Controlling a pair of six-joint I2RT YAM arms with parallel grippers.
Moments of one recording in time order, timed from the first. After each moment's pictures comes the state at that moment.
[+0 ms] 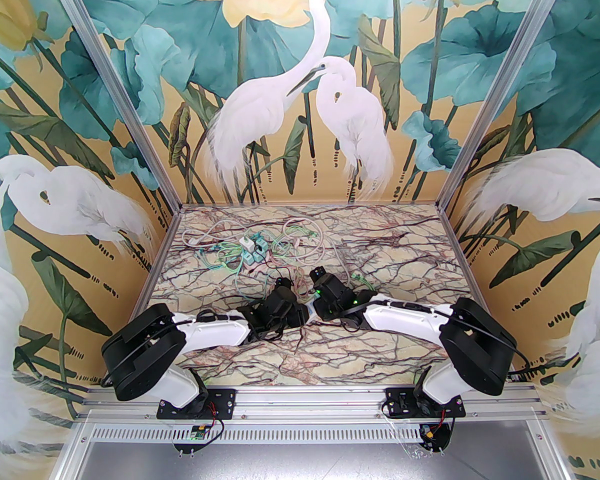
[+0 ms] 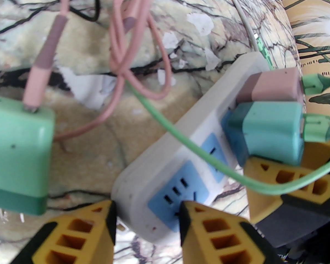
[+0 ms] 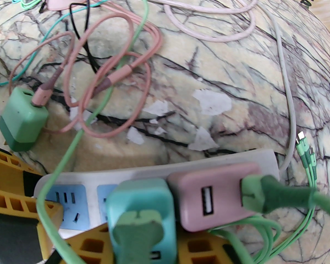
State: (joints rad) left arm -0.88 1.54 0.63 0.06 -0.05 -0.95; right arm 0.87 1.56 0.84 -0.26 0.18 0.30
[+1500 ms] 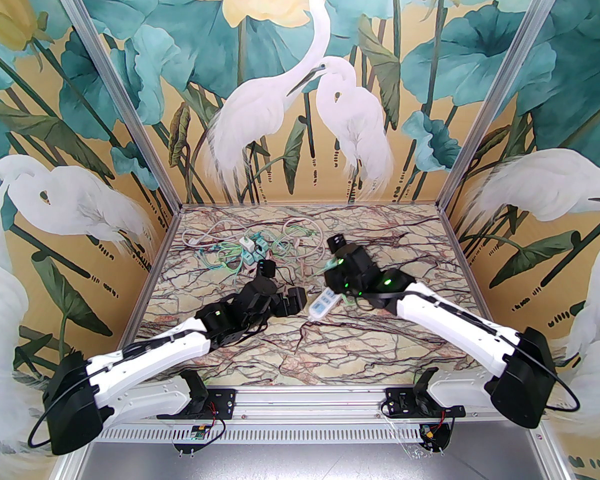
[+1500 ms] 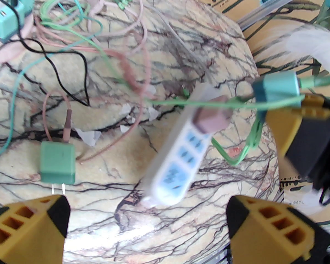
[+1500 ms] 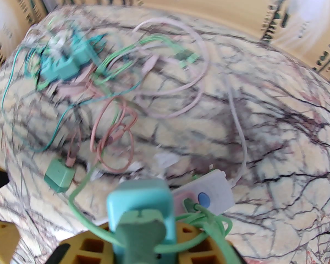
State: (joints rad) left arm -0.88 1.09 0.72 -0.29 -0.20 -0.85; right arm 0.72 1.31 1.07 -0.52 0.16 0.29
